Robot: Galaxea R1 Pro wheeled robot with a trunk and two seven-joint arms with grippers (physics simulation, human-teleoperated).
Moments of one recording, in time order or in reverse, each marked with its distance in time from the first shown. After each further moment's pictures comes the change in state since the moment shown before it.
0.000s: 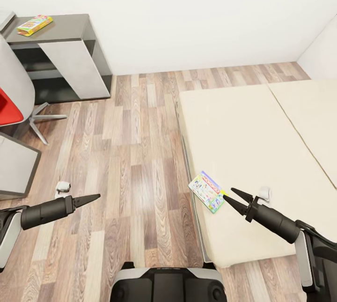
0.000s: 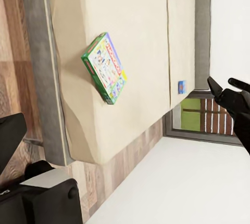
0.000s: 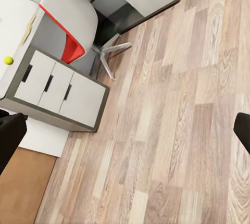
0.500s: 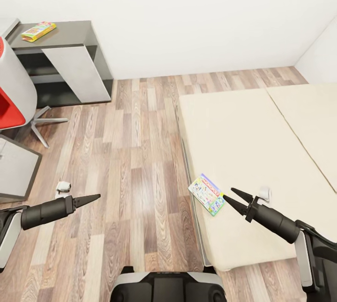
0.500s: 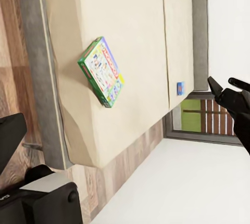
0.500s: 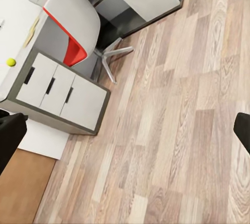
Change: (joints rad) left arm 0.000 0.000 -0.002 0.000 0.000 0.000 0.001; right arm 0.000 0.000 0.000 0.000 0.000 0.000 0.000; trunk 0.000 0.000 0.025
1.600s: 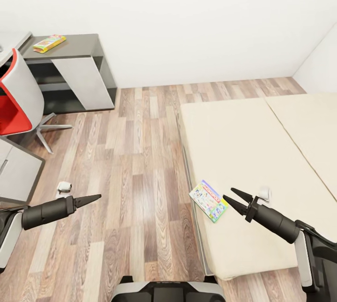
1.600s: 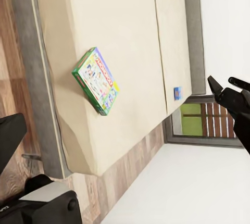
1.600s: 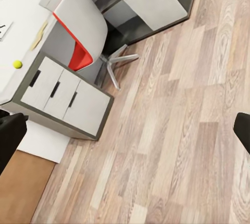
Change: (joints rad) left arm 0.000 -0.003 -0.003 0.000 -0.001 0.000 0.002; right arm 0.000 0.001 0.000 0.000 0.002 -0.002 0.000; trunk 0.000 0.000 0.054
